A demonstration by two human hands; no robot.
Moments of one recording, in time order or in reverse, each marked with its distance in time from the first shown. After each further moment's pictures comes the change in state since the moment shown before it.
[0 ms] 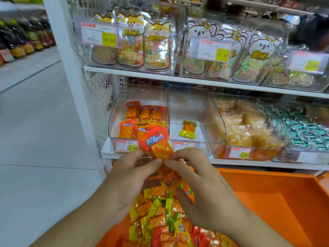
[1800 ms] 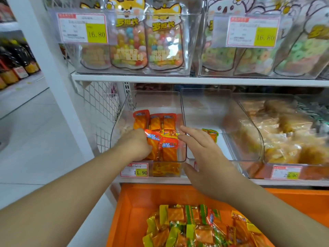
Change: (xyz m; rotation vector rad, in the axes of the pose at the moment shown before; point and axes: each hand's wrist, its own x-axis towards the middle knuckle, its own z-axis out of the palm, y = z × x) left_hand 0.214 0.019 -0.050 1.452 0.216 -0.026; right_hand 0.111 0.086 0.057 0.042 -0.063 0.312
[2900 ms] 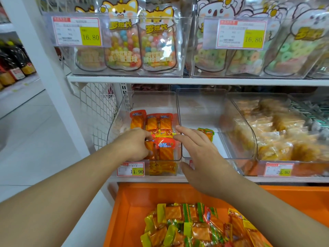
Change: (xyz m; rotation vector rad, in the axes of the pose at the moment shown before) left_hand -0.001 -0.003 -0.005 0.065 -0.066 0.207; right_hand 0.000 0.002 -0.003 -0.025 -0.020 0.002
